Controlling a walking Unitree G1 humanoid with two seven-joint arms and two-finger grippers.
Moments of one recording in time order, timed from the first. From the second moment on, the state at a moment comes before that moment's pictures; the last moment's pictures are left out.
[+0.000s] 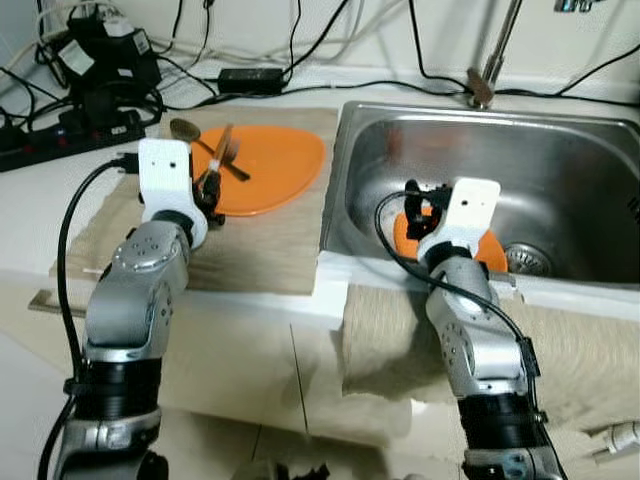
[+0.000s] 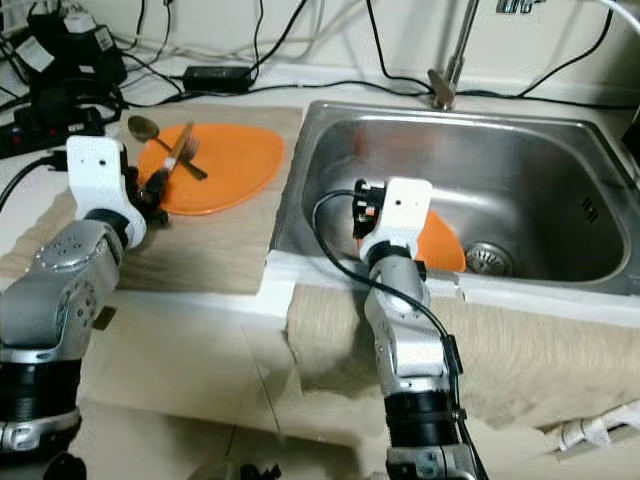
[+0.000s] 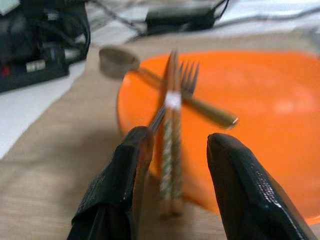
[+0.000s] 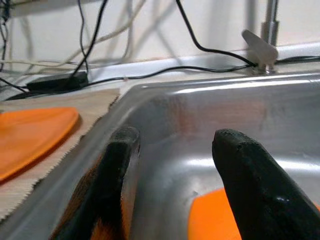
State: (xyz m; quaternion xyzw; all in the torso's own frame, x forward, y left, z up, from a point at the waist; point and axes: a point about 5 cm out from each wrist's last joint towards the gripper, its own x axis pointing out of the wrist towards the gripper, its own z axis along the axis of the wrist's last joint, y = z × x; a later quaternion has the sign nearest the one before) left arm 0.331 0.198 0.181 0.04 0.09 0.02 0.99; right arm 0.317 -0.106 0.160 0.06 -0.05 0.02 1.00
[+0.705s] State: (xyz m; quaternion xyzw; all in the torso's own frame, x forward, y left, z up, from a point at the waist) left arm 0.378 0.211 0.211 0.09 0.09 -0.03 0.99; right arm 0.316 -0.099 0.161 0.06 -0.05 0.04 1.00
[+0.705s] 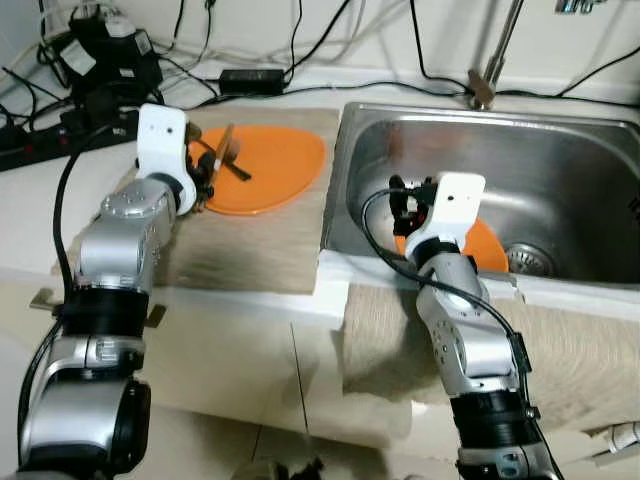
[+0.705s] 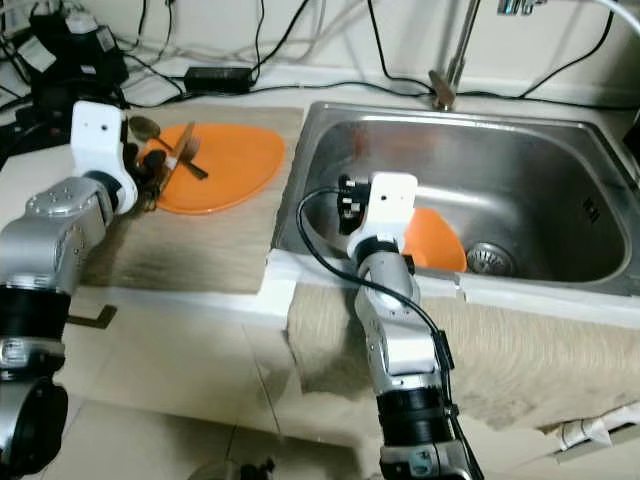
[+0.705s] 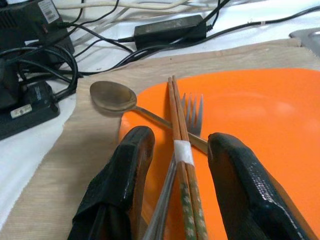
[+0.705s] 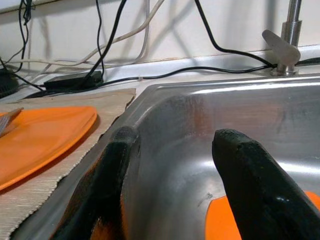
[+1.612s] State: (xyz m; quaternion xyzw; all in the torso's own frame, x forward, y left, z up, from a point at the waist) left arm 0.395 0.209 0.197 0.10 0.13 -0.08 0.98; right arm 0.317 -0.098 0.161 0.06 -0.05 0.04 1.00
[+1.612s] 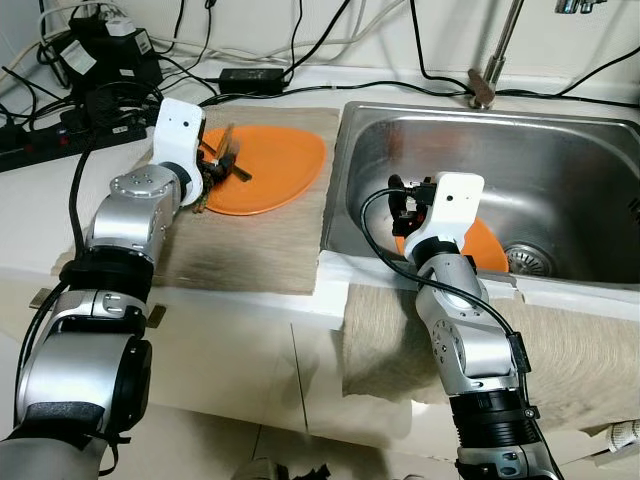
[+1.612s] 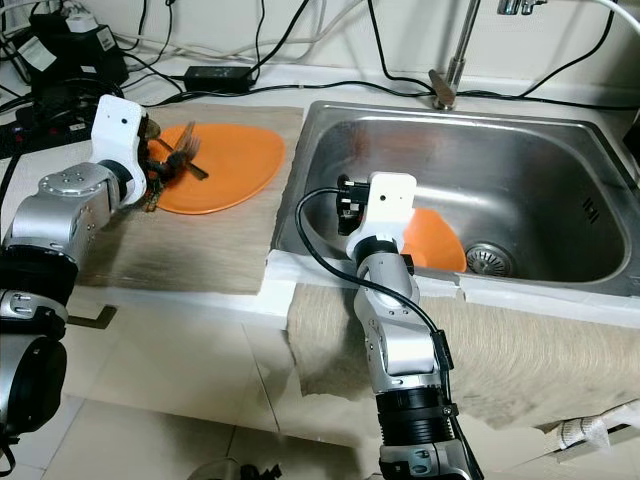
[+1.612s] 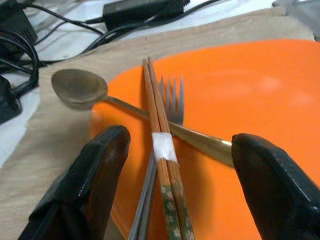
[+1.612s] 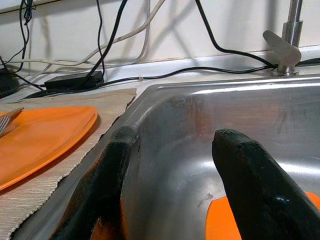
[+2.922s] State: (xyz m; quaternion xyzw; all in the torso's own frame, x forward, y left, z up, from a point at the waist) left arm 0.399 0.200 0.182 0.11 0.17 -0.13 0.97; right arm 0.316 -0.097 0.160 0.05 -0.05 0.04 1.00
